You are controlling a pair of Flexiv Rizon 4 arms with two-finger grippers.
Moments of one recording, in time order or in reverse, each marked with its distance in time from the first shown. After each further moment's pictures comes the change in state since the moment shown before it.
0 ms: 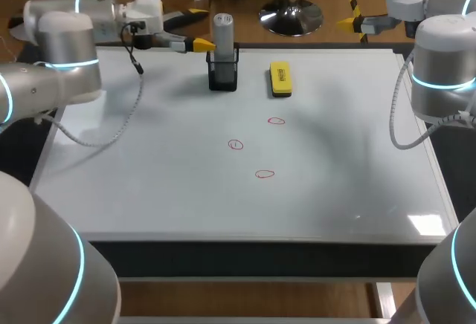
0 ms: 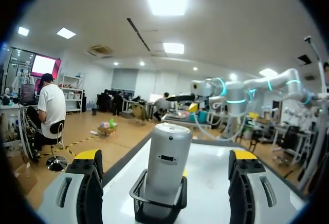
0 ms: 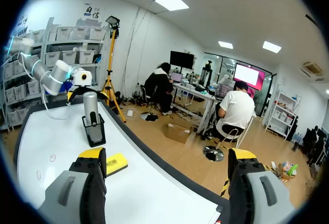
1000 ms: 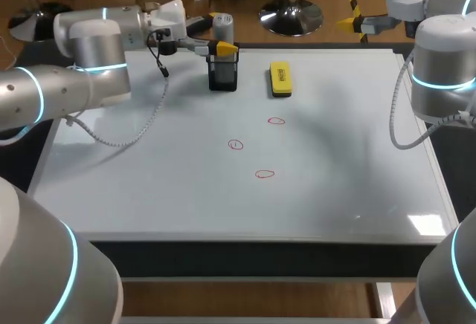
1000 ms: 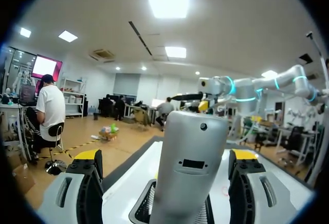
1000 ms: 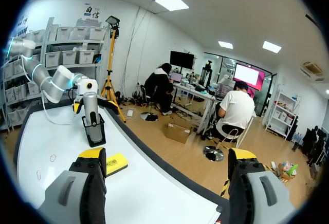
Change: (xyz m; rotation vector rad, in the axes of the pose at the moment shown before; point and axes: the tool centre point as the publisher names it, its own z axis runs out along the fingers) left arm -0.015 0.018 0.050 0.049 -0.011 0.008; right arm 0.000 0.000 0.000 0.000 0.000 0.000
